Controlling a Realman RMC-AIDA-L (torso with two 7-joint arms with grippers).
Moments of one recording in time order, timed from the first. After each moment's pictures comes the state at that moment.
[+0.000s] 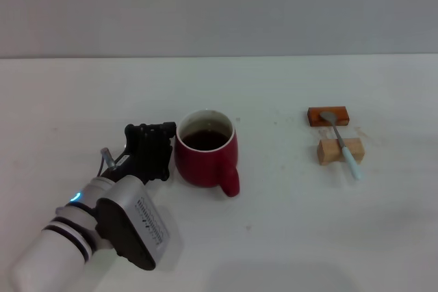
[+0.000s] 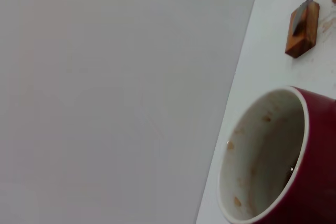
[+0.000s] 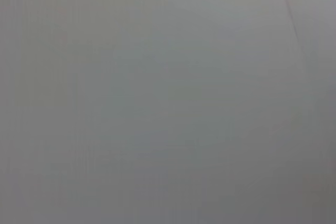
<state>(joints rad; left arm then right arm) -0.44 -2.08 -0.53 -0.42 2.21 0.88 1.10 0.22 2.08 1.39 0.61 -2.31 -1.21 -0.20</state>
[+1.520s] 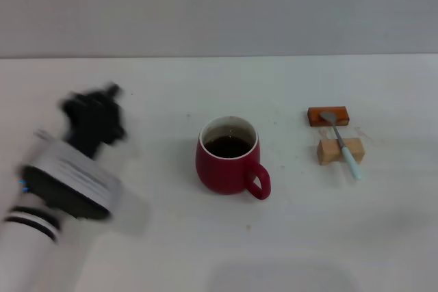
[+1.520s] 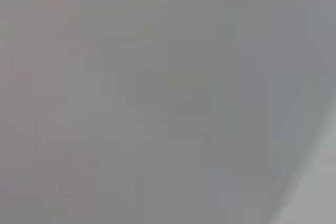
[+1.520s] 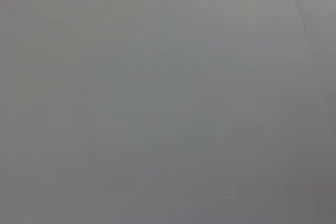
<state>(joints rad) -0.35 -2.07 -0.75 -0.49 2.19 0.99 0.93 0.20 2.08 1.36 0.61 -2.31 -1.21 -0.20</state>
